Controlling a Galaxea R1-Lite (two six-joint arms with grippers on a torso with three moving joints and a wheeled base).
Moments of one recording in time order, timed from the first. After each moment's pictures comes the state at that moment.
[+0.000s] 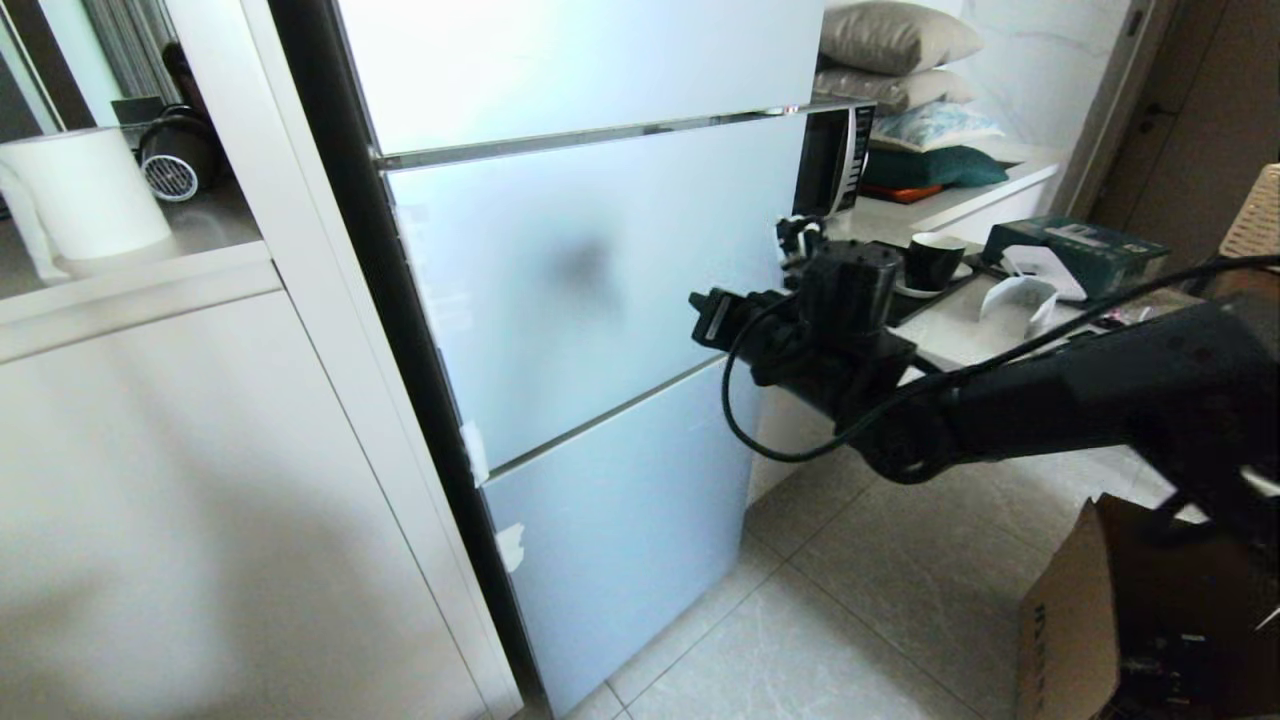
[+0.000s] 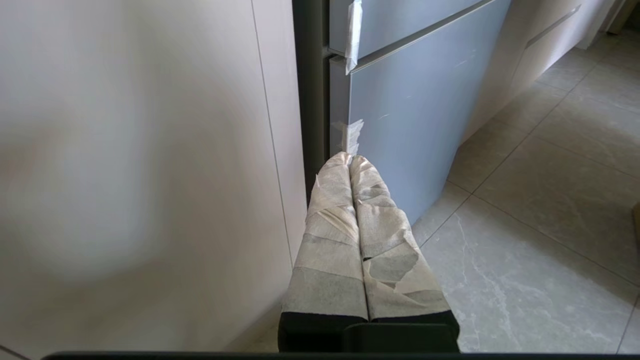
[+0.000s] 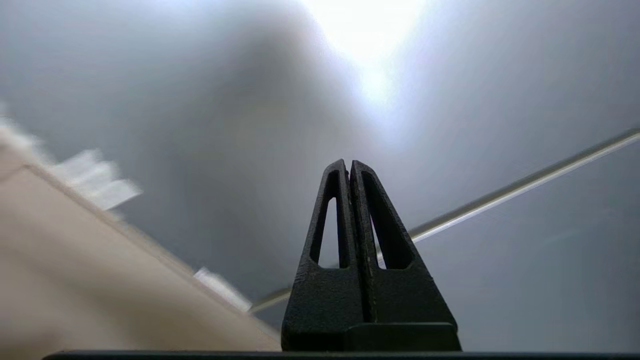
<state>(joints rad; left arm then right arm) 0.00 0.00 0.00 0.00 0.00 0.02 0.54 2.16 -1.47 -0.79 0.01 0.43</state>
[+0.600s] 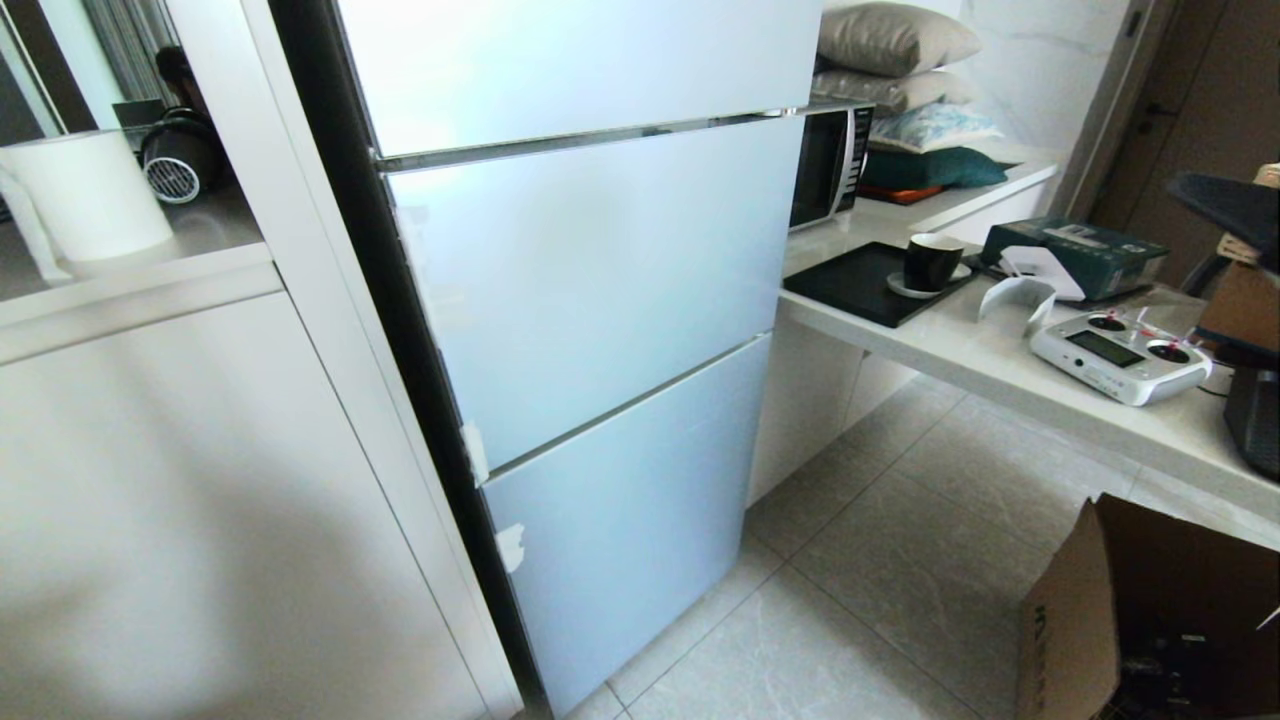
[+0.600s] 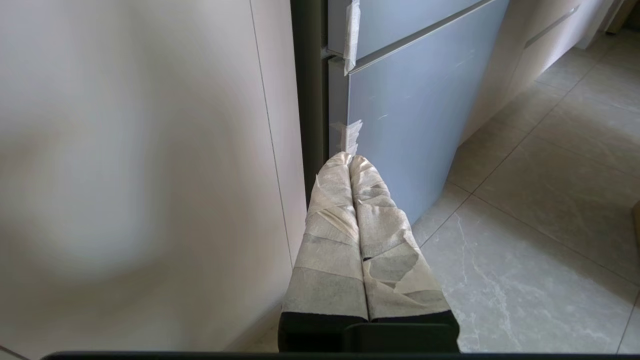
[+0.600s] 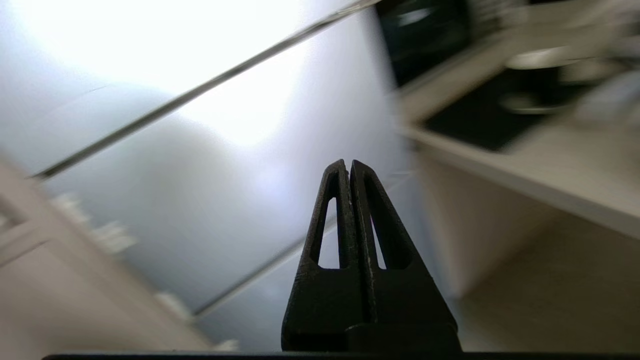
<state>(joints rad) 0.00 0.00 0.00 0.00 0.00 0.02 0.19 1.13 -0.82 -0.52 0.00 0.39</state>
